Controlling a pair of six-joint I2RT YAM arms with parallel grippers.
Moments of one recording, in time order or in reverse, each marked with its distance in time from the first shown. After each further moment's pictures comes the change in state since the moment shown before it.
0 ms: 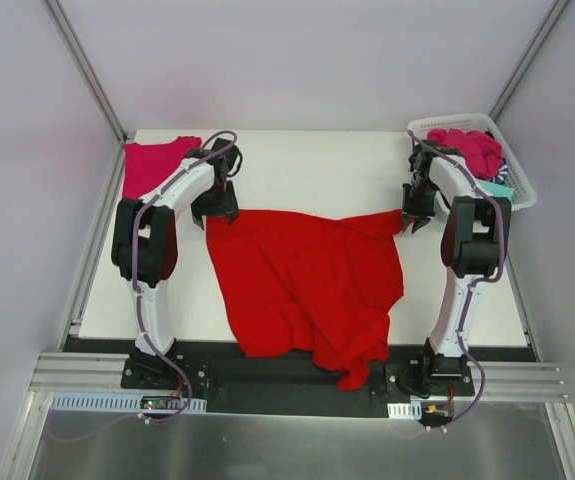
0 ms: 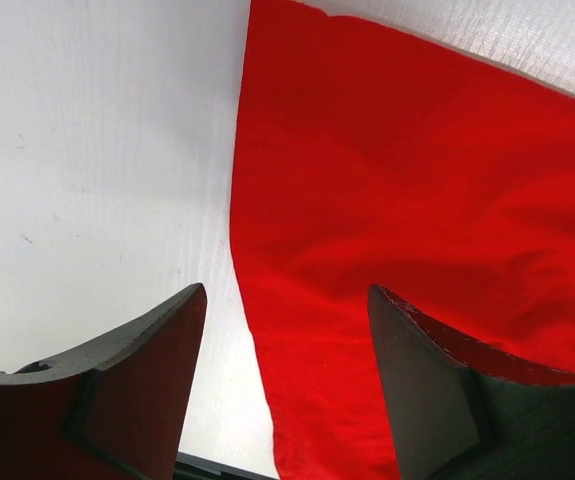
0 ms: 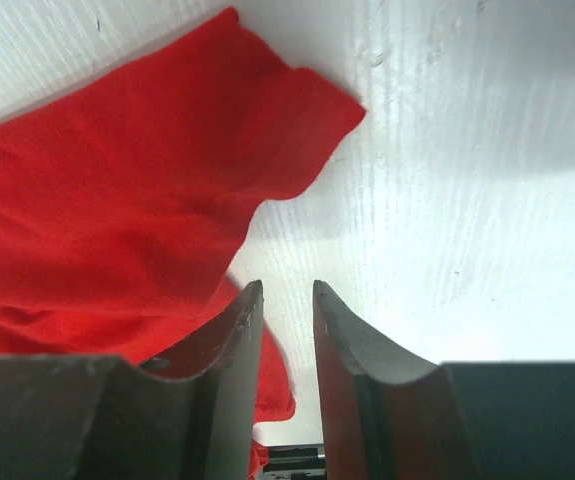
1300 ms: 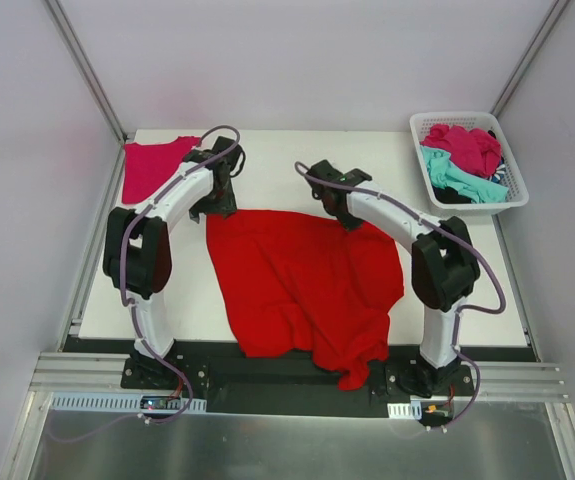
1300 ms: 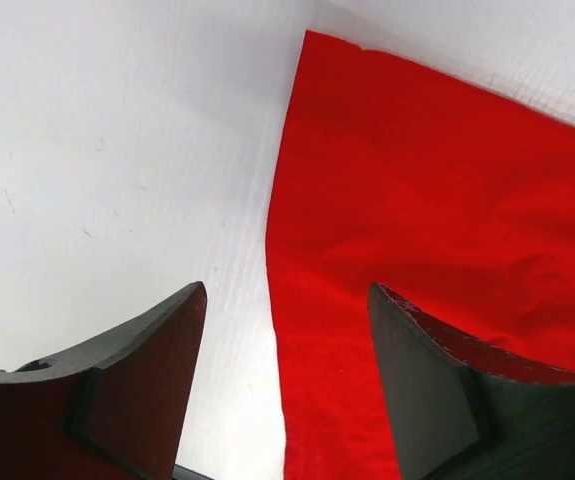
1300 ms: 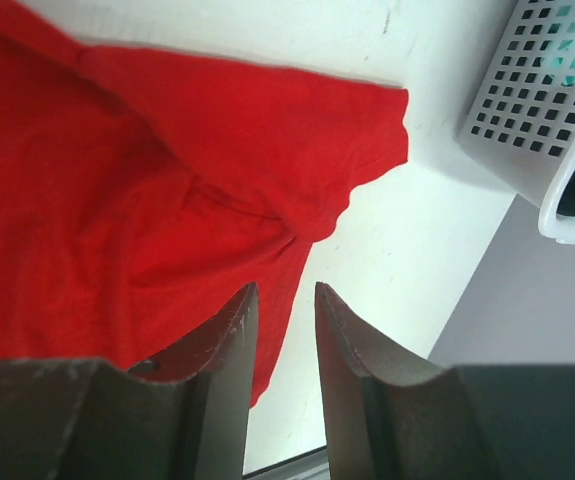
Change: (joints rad) left arm -0.041 -0.102 -0.058 0.040 -0.148 -0.018; right arm 0.556 -0.195 -0.106 0.102 0.565 -0.140
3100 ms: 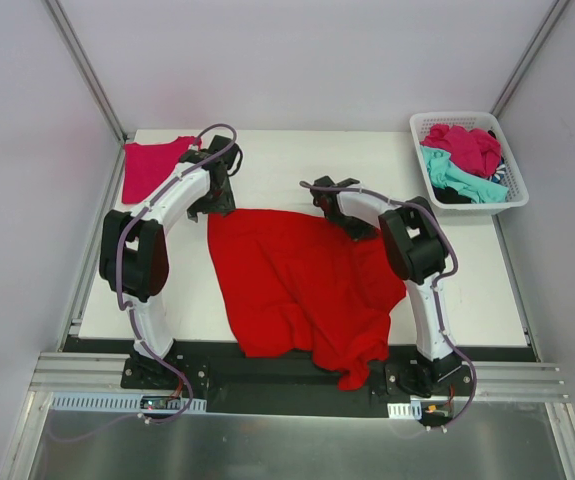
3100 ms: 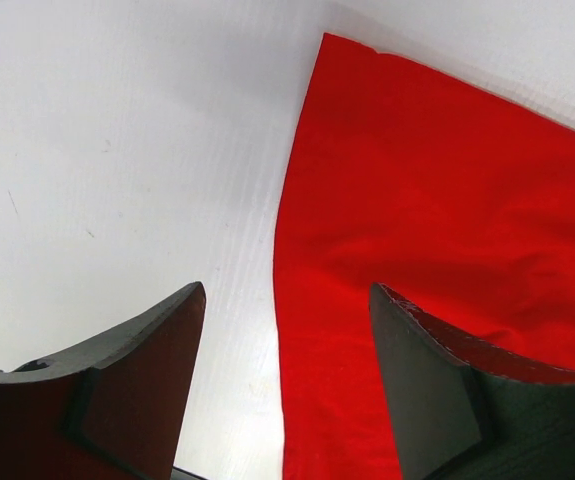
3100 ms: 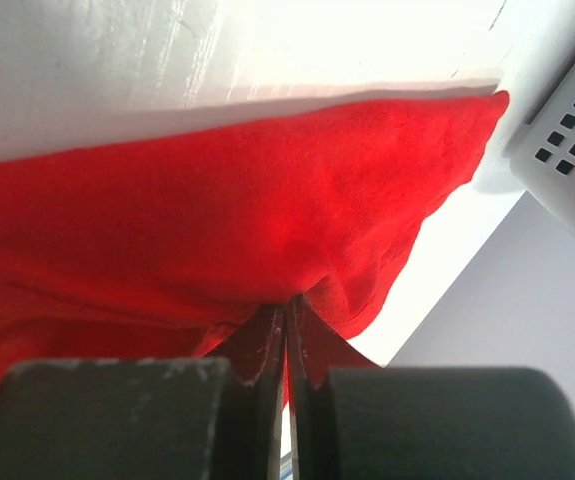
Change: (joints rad) left arm 0.008 -0.035 -0.015 0.019 0.001 -0.002; right arm -0.056 0.304 0.007 0.054 0.105 -0.076
